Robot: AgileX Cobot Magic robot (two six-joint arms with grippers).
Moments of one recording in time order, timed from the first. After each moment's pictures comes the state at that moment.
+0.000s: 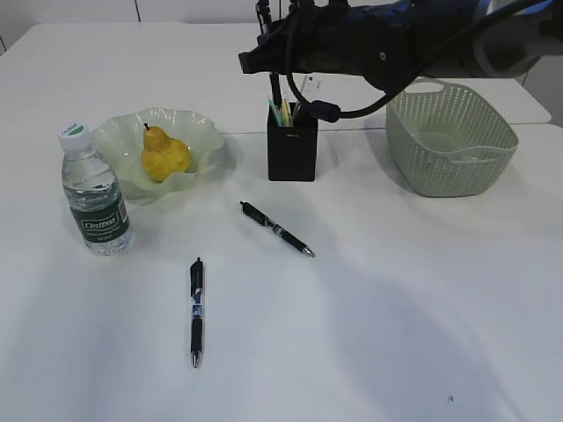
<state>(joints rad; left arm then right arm) -0.20 1.33 -1.30 0.29 1.25 -0.21 0.43 2.04 -1.61 -0.16 -0.03 0.05</state>
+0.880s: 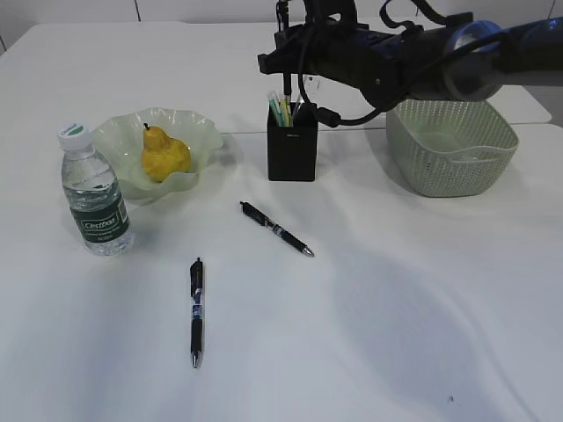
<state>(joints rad) -0.20 1.33 -1.30 0.29 1.25 -0.21 0.35 2.23 -1.75 -0.16 -0.21 0.05</state>
